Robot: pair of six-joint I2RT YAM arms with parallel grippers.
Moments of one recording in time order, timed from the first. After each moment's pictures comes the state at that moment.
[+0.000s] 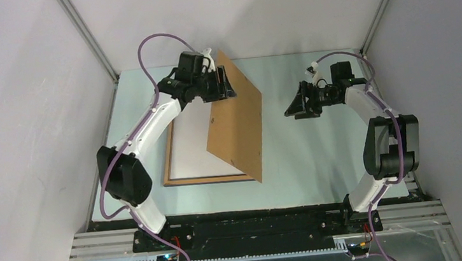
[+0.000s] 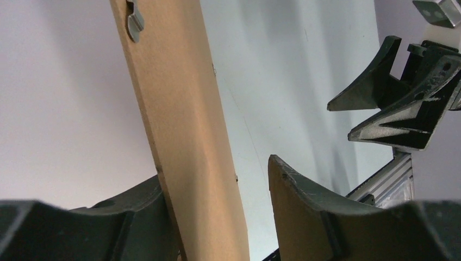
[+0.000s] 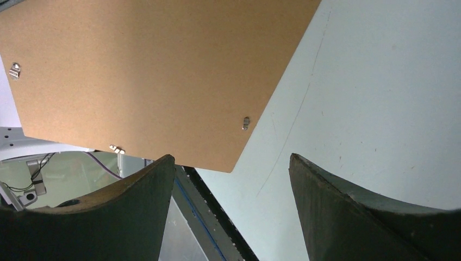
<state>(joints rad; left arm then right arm) -0.47 1.72 1.65 -0.60 0.26 -0.46 -0.01 1.69 1.26 -0.62 -0.97 0.09</state>
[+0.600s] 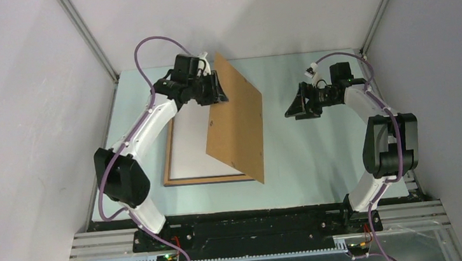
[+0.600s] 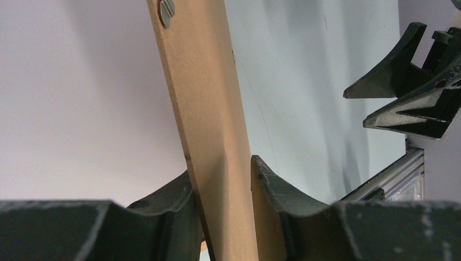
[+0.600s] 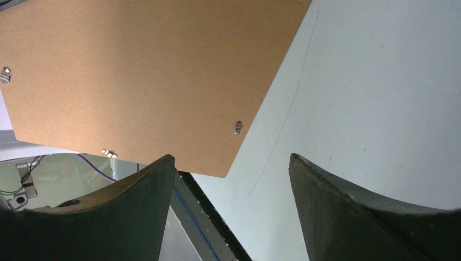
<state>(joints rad) -0.44 1.70 1.62 -0.66 0.27 -0.42 -0.01 1.71 1.26 -0.62 -0.94 0.07</state>
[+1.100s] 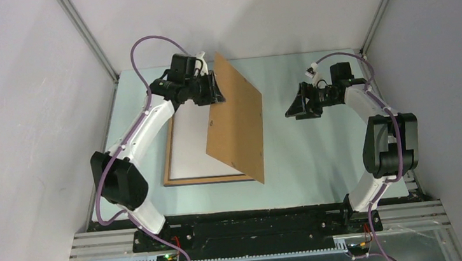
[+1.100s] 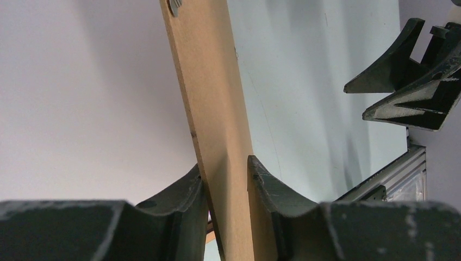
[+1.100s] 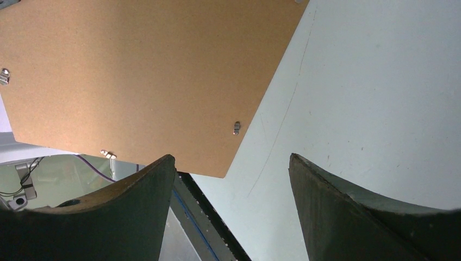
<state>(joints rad) -0.43 1.67 1.62 -0.69 0.27 -0.41 -0.01 1.71 1.26 -0.62 -0.94 0.07</state>
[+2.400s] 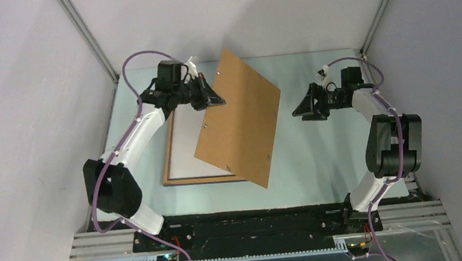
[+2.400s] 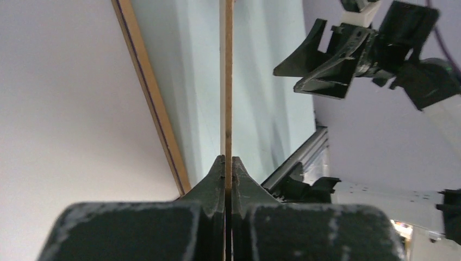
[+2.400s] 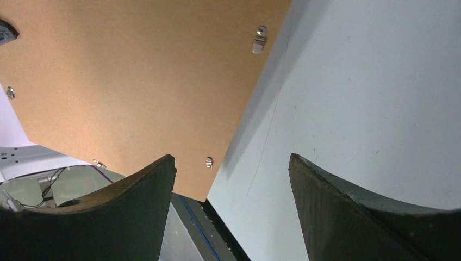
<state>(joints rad) -0.35 1.61 1.47 -0.54 0.56 -0.59 -0.09 1.71 1.20 -0.57 -0.99 0.10</state>
